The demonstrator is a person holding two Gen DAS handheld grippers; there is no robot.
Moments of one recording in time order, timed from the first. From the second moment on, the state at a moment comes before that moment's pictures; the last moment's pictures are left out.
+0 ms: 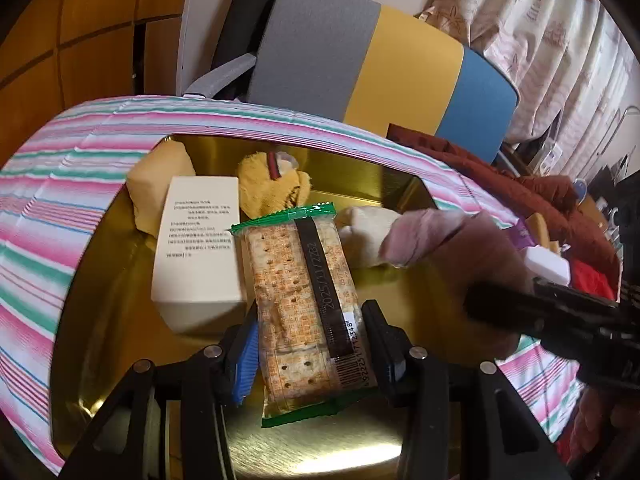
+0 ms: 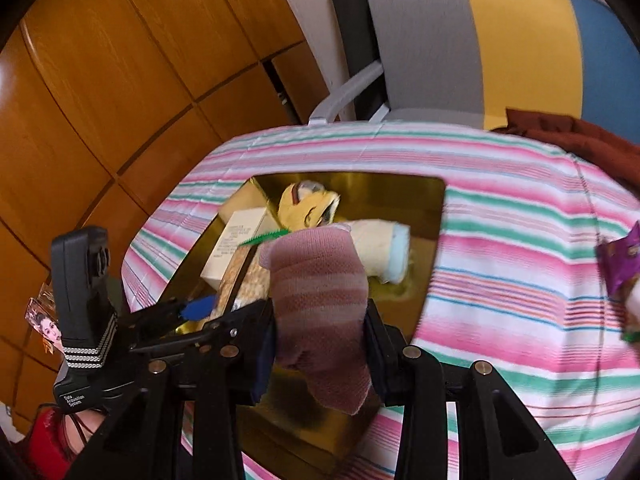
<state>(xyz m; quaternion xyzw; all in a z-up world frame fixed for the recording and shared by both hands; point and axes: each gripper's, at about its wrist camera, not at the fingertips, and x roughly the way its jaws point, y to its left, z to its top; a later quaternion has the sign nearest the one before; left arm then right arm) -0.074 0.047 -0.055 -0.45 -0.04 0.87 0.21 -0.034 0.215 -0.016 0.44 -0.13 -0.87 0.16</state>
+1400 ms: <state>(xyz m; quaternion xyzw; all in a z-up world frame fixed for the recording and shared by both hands) -0.029 0.033 -0.026 -0.39 -0.09 0.90 0.15 -0.006 0.234 0.008 0.38 -0.08 -0.92 0.08</state>
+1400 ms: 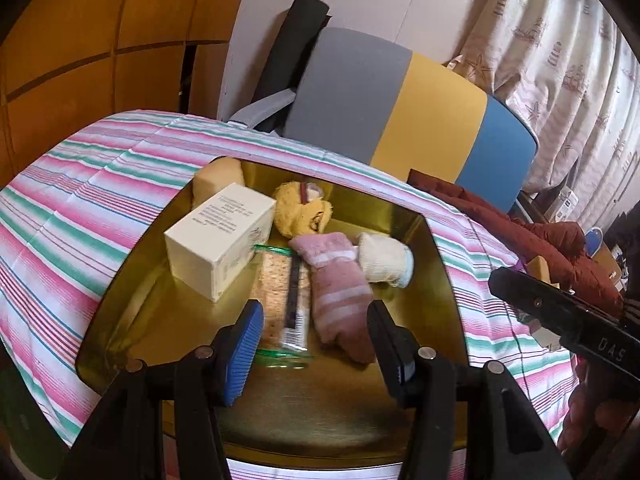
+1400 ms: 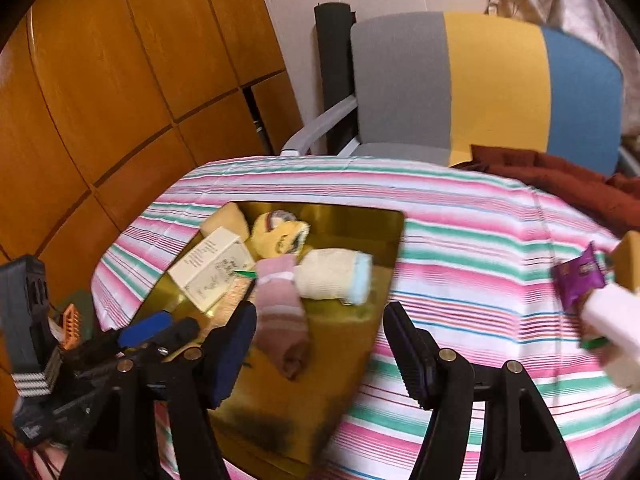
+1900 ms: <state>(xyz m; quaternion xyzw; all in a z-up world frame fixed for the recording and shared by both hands) -0.010 0.110 -0.021 -0.41 -0.07 0.88 0.23 0.023 0.309 0.003 0.38 -0.08 -0.92 0.01</state>
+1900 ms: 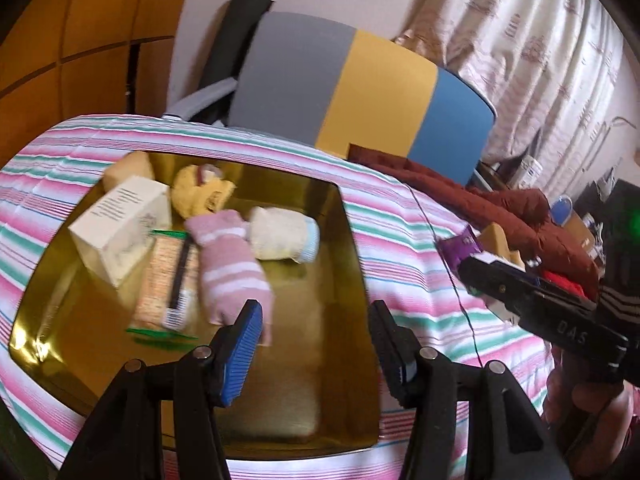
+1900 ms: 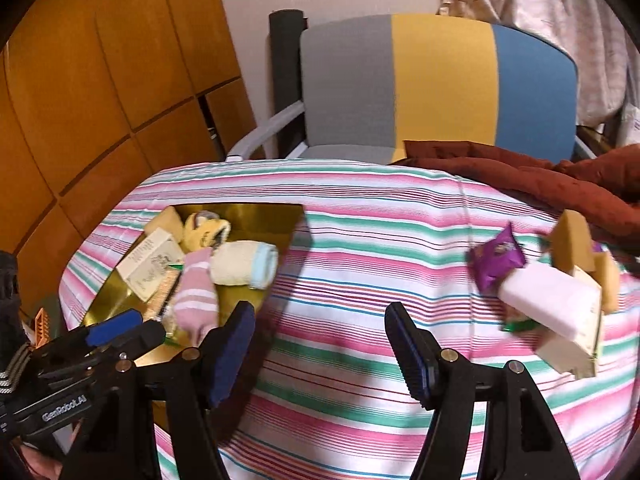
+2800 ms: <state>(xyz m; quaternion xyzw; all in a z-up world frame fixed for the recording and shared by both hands) 0.042 0.227 -0.035 -0.44 0.01 0.83 0.34 0.080 0.543 -0.021 0.41 -0.19 -0.87 -0.19</state>
